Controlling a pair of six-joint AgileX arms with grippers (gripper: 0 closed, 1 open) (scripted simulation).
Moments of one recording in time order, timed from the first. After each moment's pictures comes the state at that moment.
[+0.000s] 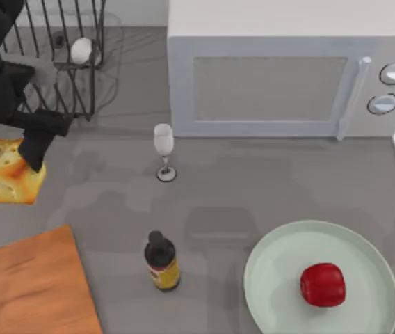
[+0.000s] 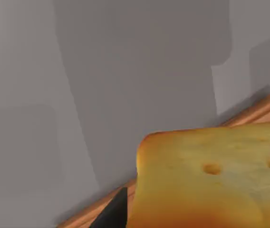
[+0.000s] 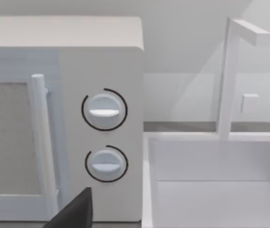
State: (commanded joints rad) left arm -0.15 1.87 1.53 -1.28 -0.01 0.12; right arm 0.00 0.00 0.00 0.00 0.00 0.00
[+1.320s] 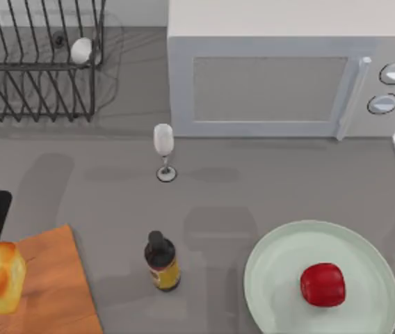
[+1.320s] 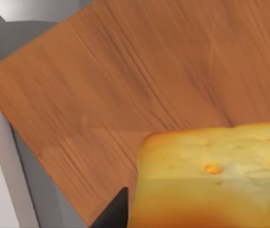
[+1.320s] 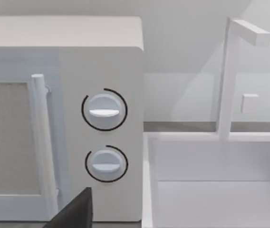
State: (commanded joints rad) left arm -0.18 1.37 0.94 -1.22 -0.03 -1.60; right arm 0.00 0.00 0.00 0.00 0.00 0.00
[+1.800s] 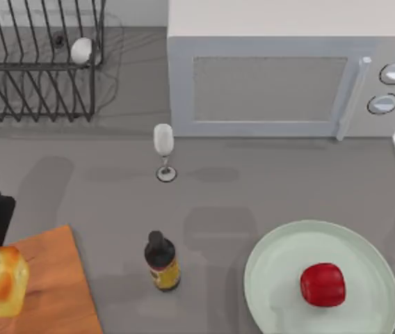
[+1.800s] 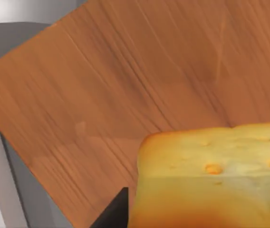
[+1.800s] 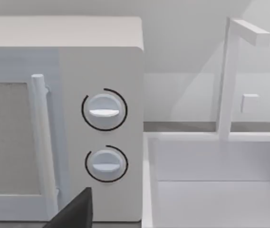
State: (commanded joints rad) left arm -0.18 1.39 0.90 -1.17 -0.03 -1.60; right arm 0.00 0.00 0.00 0.00 0.00 0.00
